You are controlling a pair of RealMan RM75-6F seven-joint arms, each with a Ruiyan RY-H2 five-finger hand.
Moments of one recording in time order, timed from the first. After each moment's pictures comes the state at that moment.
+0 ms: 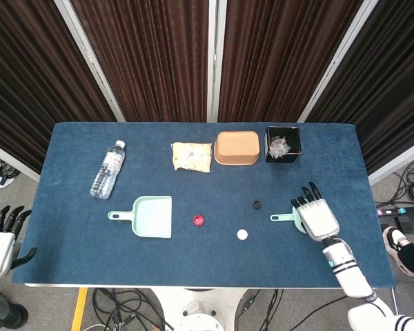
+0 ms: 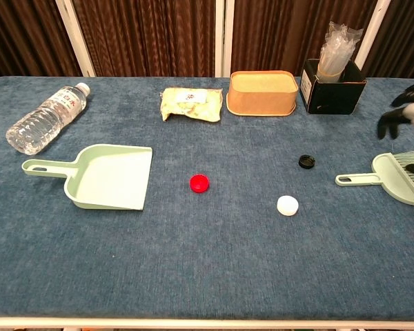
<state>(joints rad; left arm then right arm) -0.04 -1.20 -0.02 -1.44 1.48 1.47 0.07 0.41 -1.44 0.11 -1.38 -1.43 1.07 -0.55</state>
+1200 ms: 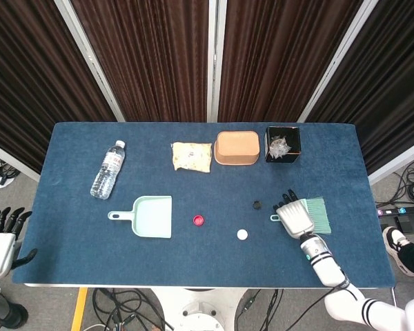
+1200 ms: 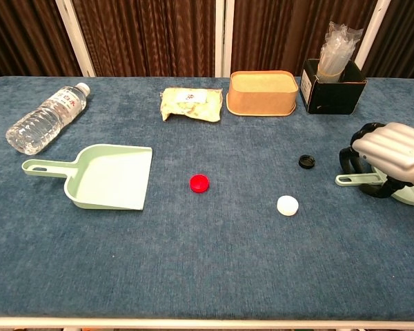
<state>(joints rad) -0.05 -1.21 -0.01 -1.42 1.47 1.46 0.05 0.51 -1.63 0.06 -1.15 -1.38 0.98 -0.48</state>
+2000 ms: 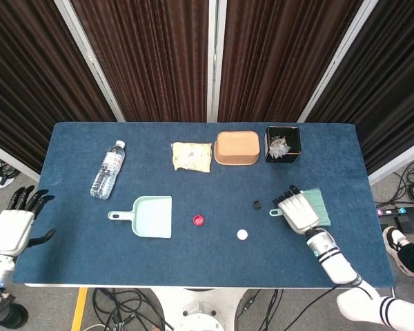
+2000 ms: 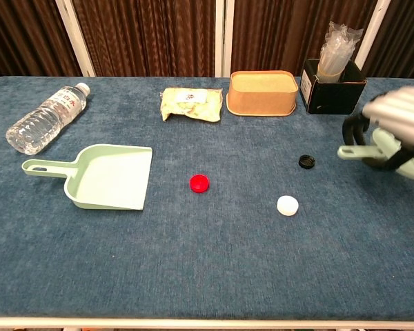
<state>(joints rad) -0.20 -1.19 -0.07 -1.42 1.52 1.33 -0.04 0.54 -1.42 0.08 -1.40 -1.43 1.02 -0.36</state>
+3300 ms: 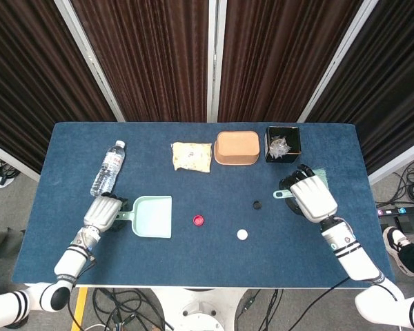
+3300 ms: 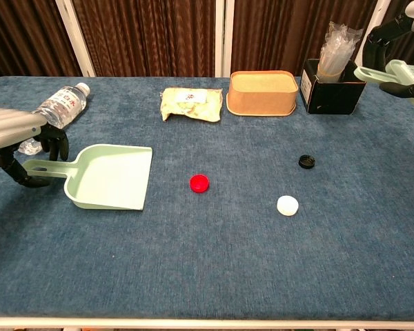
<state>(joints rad) -0.55 -1.49 -0.10 -1.45 1.10 0.93 0.44 0.55 -1.22 0.14 -1.61 -1.45 1.13 -0.26</state>
